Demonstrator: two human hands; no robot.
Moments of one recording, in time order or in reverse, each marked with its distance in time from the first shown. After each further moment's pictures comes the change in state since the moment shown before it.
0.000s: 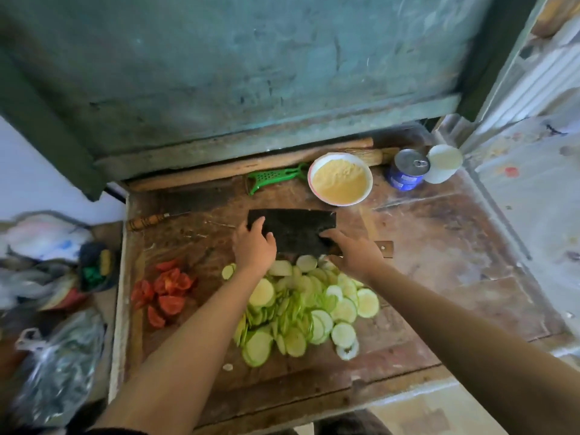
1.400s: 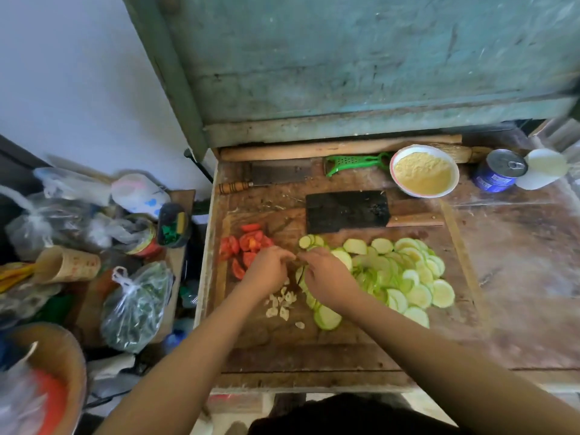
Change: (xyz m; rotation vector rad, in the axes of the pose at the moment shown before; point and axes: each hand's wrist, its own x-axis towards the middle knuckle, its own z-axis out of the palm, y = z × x) left_hand -0.072 -0.128 -0.073 0.038 -0.149 0.211; right_hand -0.037 -0.199 0.039 0.235 -0.103 -0.235
